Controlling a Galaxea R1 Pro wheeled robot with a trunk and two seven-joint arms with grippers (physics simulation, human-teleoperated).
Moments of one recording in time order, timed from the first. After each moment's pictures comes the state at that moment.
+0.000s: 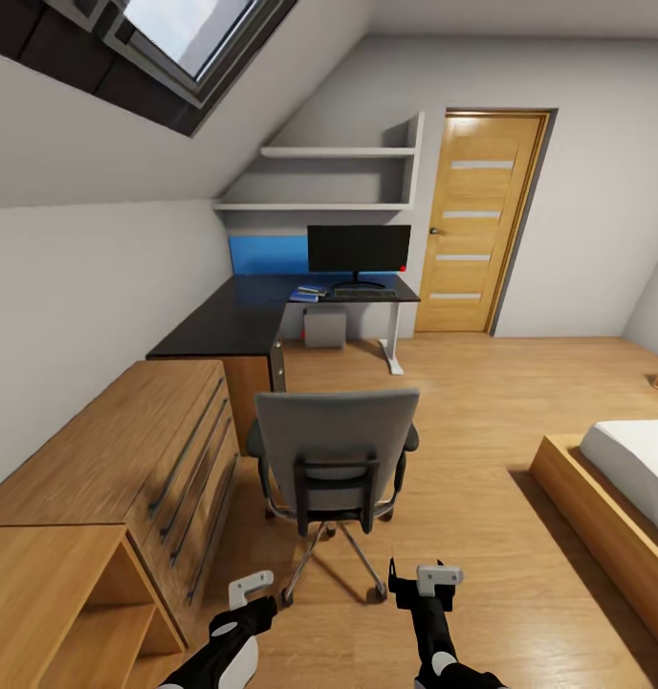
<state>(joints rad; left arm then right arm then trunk) -0.51 -0.16 -0.07 -0.28 0.29 -0.04 0.29 -0.56 0.08 1.11 -0.14 -0.89 -0.66 -0.38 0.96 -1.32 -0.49</state>
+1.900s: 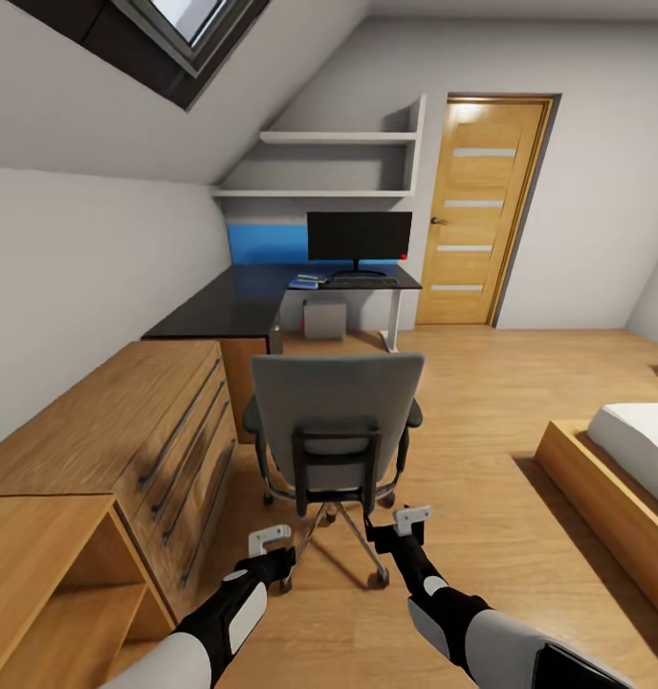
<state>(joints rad) -0.61 -0.17 -0.09 -0.34 0.29 0.05 0.16 -0.73 0.08 1.10 -0.12 -0.90 -0.56 -0.08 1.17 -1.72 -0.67</state>
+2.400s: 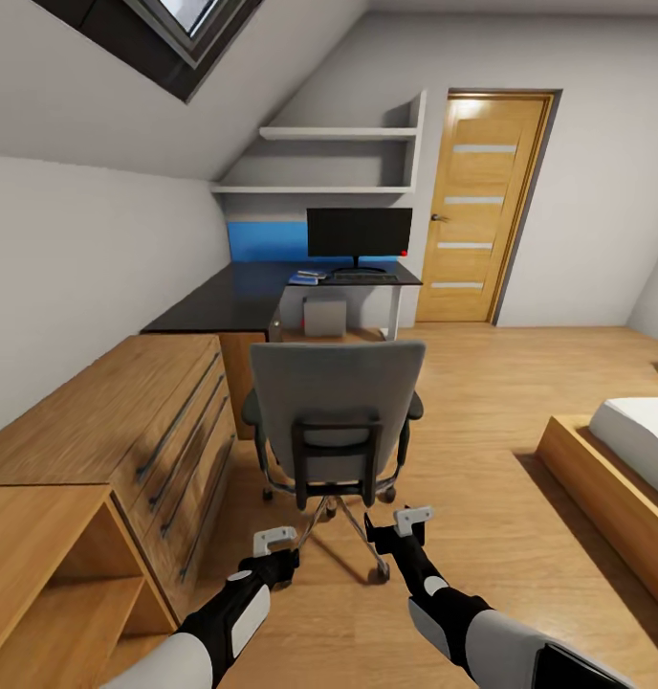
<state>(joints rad) -0.61 -0.17 -0.15 -0.34 0.29 0.05 0.16 -0.73 0.08 1.09 -0.12 -0.90 -0.56 -0.08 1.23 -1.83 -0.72</state>
